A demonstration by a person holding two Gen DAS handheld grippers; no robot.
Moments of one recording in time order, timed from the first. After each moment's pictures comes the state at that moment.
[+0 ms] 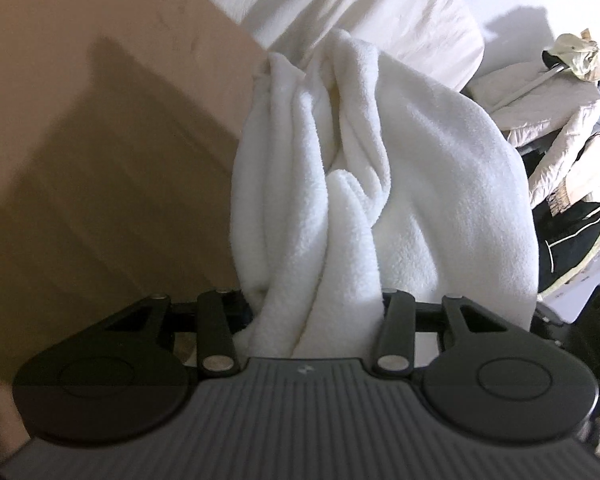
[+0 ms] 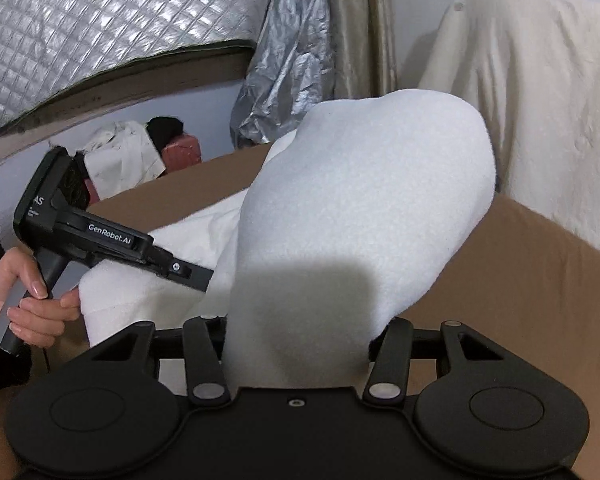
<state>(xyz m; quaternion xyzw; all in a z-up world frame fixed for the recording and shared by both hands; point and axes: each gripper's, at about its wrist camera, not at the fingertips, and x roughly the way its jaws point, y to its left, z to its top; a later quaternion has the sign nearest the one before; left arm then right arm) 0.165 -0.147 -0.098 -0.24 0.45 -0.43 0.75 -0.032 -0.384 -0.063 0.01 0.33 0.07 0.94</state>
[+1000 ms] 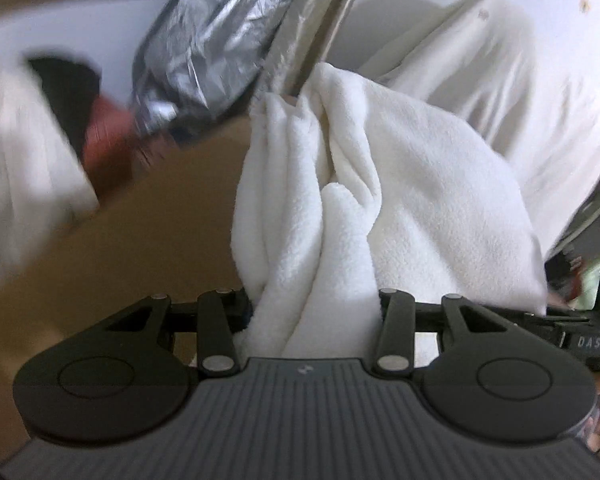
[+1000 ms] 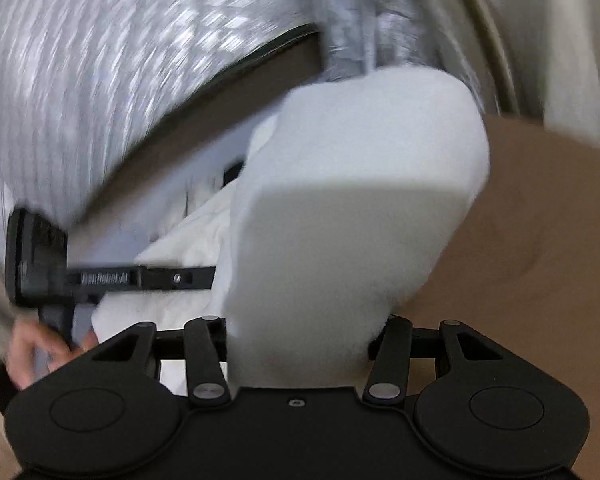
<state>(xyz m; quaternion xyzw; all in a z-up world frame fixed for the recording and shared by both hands) 0.375 -0.050 0.023 -0.10 0.42 -0.22 0.87 0.252 -0.330 -0.065 0.25 0.35 0.23 0.87</state>
